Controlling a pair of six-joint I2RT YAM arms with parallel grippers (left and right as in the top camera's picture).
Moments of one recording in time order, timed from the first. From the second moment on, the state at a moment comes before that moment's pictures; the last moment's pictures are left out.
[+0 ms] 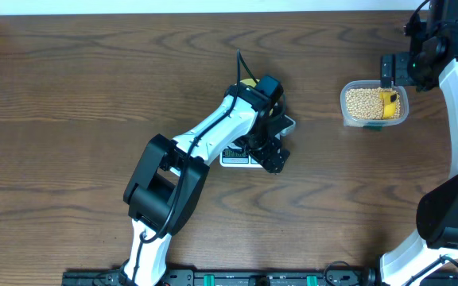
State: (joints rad) left arm -0.62 2.11 1.57 -1.02 0.34 0.20; right arm -0.12 1.85 1.79 -1.09 0.08 -0.09
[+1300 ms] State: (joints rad) left arm -0.17 1.83 1.64 -0.96 0.15 0.15; right arm -0.12 1.85 1.79 -1.09 0.08 -0.09
